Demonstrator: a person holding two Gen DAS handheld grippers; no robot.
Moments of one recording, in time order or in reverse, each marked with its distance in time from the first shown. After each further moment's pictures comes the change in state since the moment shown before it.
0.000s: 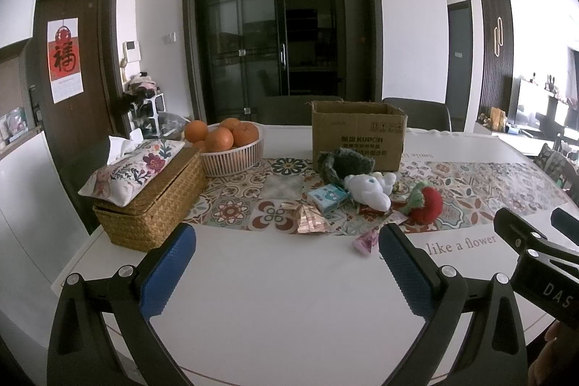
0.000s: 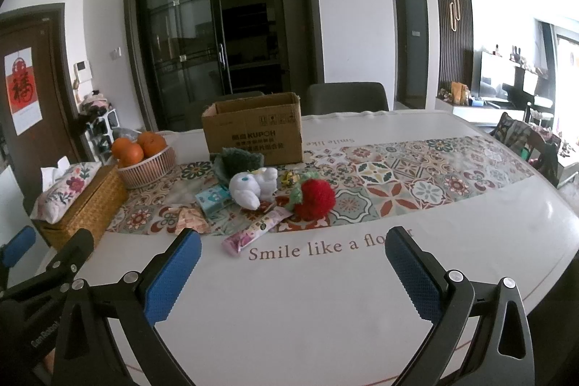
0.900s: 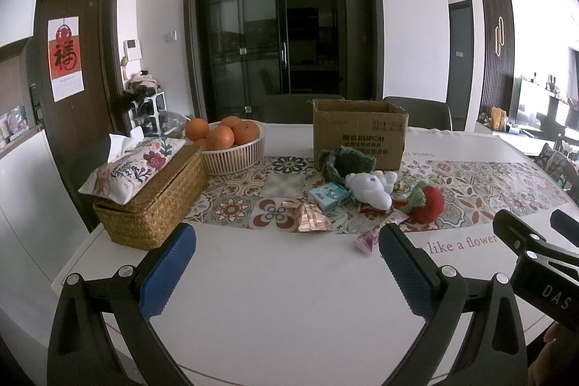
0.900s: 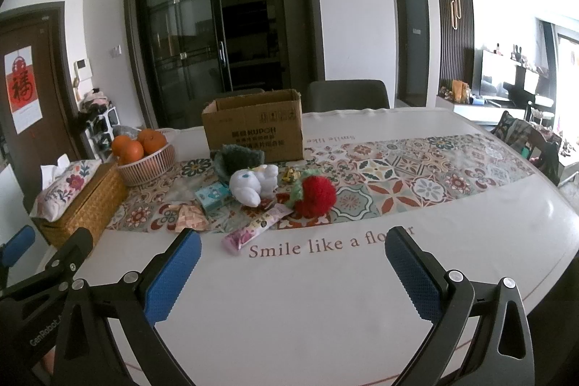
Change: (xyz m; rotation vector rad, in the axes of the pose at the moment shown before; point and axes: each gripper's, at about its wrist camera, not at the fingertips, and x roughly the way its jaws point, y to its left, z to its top) left arm 0.002 0.000 0.000 -0.002 0.002 -0.002; right arm 0.001 0.000 -0.001 0.000 0.007 -0.001
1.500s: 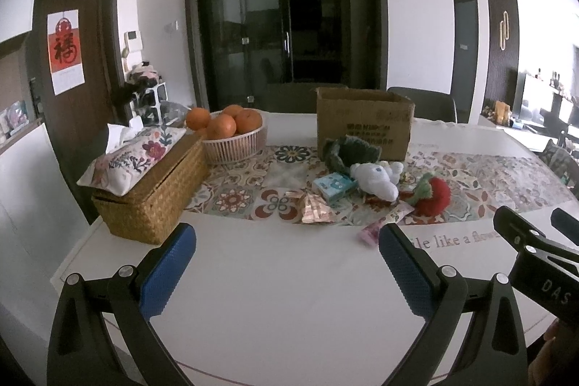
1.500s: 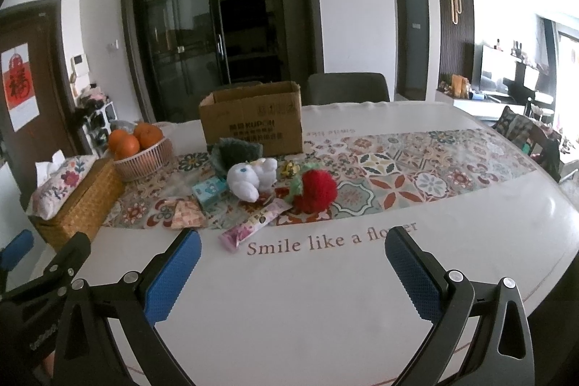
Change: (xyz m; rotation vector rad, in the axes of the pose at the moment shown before) left arm 0.012 0.001 -0.007 -0.006 0.044 0.012; right arm 0.017 0.002 -0.007 -0.008 0.035 -0.009
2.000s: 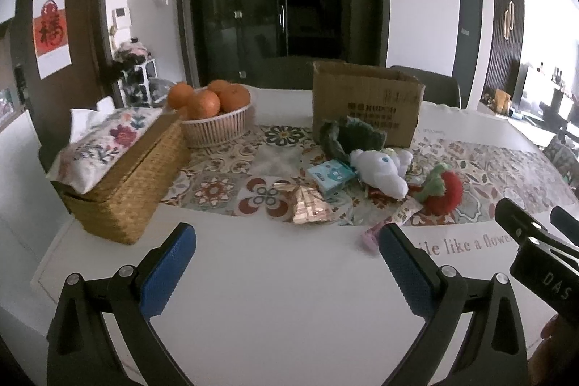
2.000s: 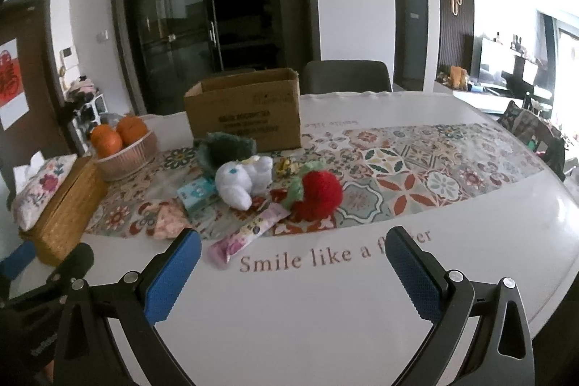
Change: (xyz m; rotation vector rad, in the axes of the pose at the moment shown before) left arm 0.069 -0.003 0.020 -0.017 0.116 -0.035; right arm 0.063 0.008 0.024 0.009 0.054 -0.037
